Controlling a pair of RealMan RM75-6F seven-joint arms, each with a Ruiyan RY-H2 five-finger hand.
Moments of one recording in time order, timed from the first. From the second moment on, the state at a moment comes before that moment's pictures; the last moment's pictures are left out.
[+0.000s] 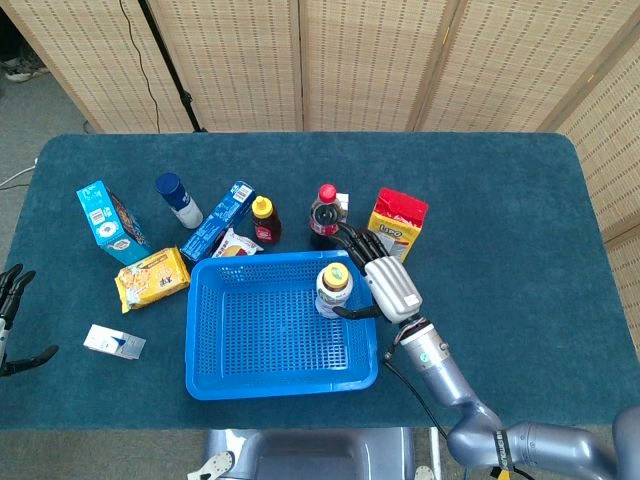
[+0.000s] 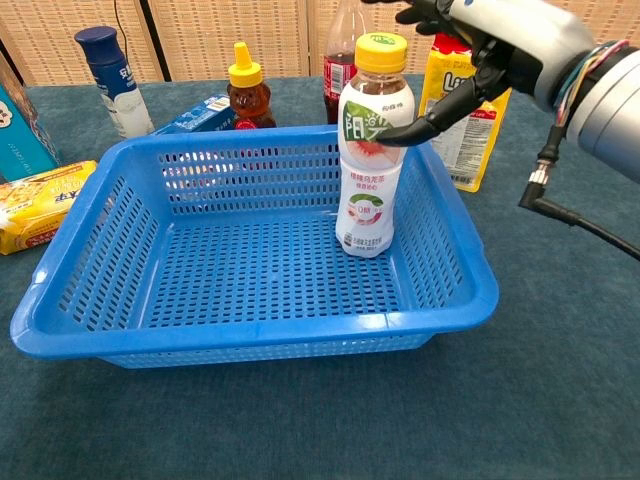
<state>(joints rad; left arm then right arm) -0.08 -1.04 -0.04 -1.61 1.51 1.50 -0.13 0.67 -1.57 0.24 -1.66 -1.35 1.21 0.07</state>
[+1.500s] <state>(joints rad) -0.27 -1.13 0.07 -1.46 1.62 1.16 -0.23 0.13 -1.18 -0.01 -1.52 -1.71 1.70 0.30</state>
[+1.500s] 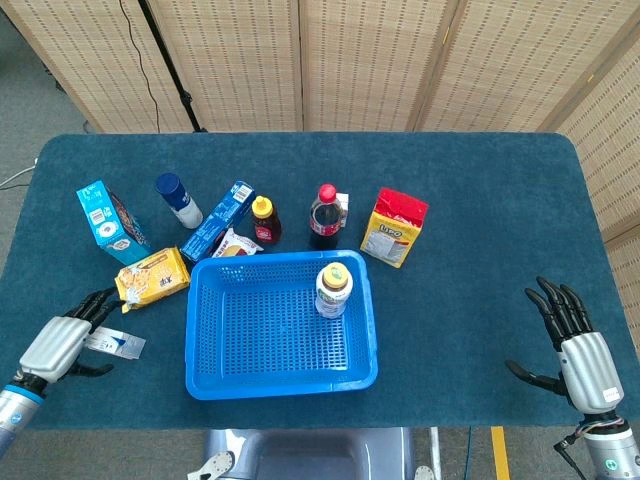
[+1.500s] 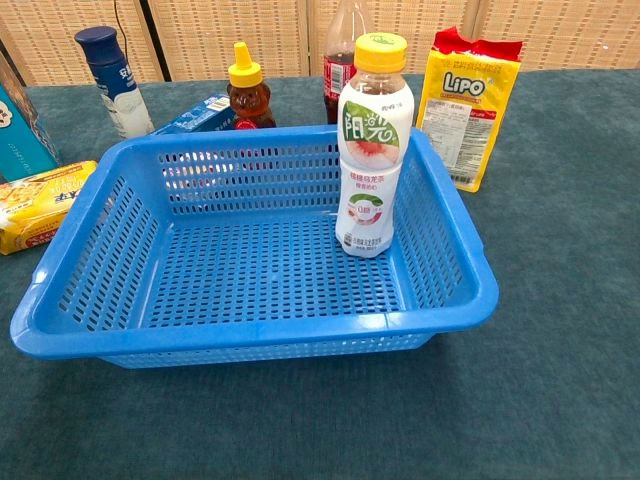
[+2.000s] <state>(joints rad) -0.26 -1.14 0.04 -1.49 1.60 1.24 -0.21 0.12 -1.17 0.00 -1.52 -1.70 1.69 0.32</state>
